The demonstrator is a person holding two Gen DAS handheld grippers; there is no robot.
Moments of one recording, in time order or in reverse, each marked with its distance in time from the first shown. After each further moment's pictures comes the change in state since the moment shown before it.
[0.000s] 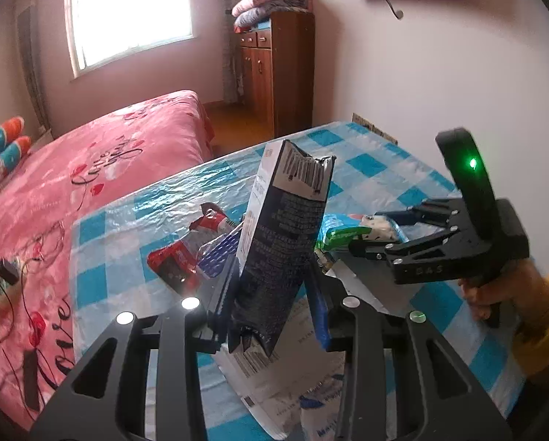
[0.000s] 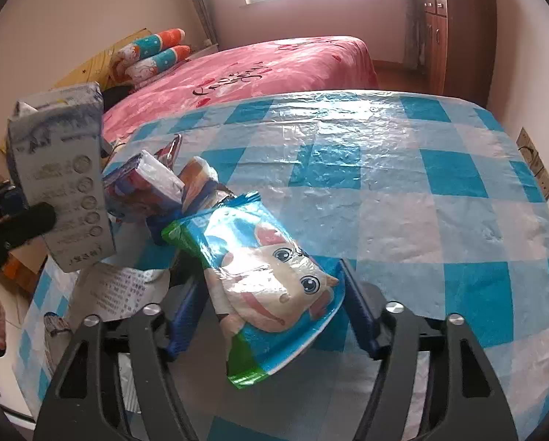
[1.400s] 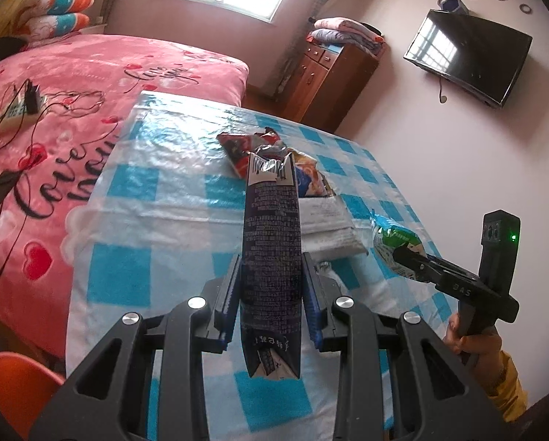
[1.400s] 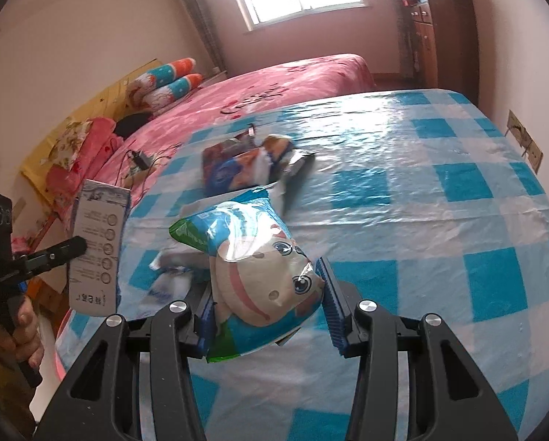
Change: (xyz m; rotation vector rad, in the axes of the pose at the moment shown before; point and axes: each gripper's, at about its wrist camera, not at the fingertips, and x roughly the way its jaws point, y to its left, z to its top) left arm -0.100 0.056 -0.130 -0.492 -0.029 -0.122; right arm -0.096 0.069 -0.086 0.065 -0.102 0.084
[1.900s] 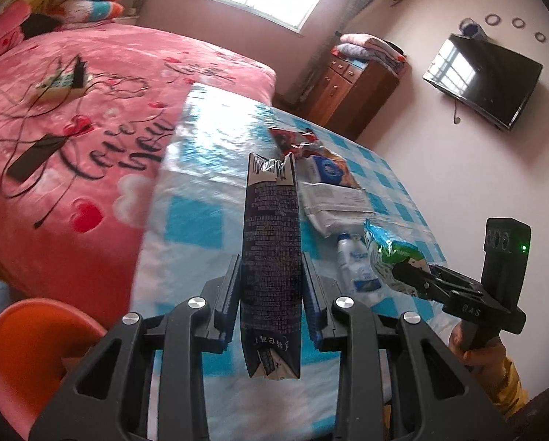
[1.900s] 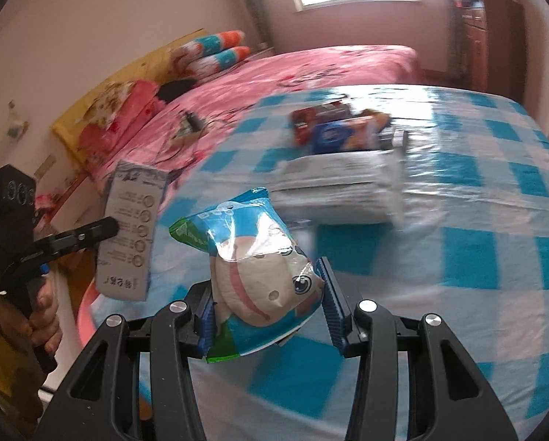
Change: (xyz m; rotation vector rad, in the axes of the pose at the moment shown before) left arm -0.061 0.050 -0.040 -0.102 -0.035 0.043; right arm 0.011 0.095 -0.025 -0.133 0.098 0.142
